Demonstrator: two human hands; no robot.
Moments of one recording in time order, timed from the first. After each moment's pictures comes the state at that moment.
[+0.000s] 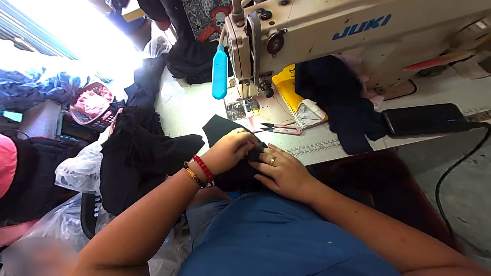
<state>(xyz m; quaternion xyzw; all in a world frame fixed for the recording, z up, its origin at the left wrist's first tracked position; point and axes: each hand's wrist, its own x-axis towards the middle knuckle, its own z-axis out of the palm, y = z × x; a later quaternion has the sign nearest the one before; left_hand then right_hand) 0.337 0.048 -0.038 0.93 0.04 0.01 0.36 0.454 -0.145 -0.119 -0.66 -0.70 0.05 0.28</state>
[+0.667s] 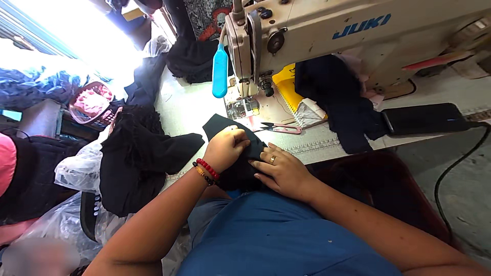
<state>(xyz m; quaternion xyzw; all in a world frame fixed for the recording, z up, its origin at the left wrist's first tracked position) 0.336 0.045 -0.053 0.95 0.16 0.07 0.28 0.454 -0.145 -0.119 -0.66 -0.70 0.04 0.27</state>
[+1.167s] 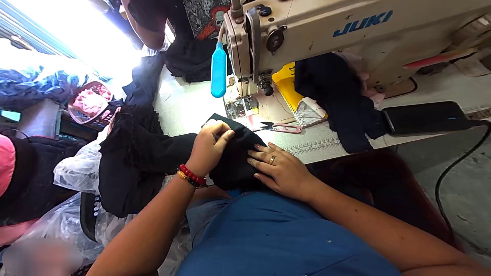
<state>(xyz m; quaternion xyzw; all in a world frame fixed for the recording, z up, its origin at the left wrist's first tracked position) 0.312 0.053 -0.032 0.91 0.22 0.15 0.33 0.454 -0.145 -0.119 -0.66 -0.70 0.05 0.27</state>
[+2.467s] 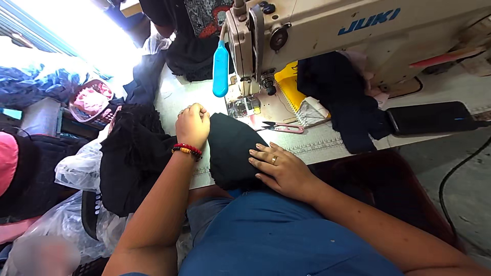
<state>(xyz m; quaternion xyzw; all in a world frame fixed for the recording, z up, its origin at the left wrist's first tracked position) 0.335 0.120 -0.052 0.89 0.43 0.07 0.14 0.454 -0.144 -0.119 -0.66 -0.70 0.05 0.25</state>
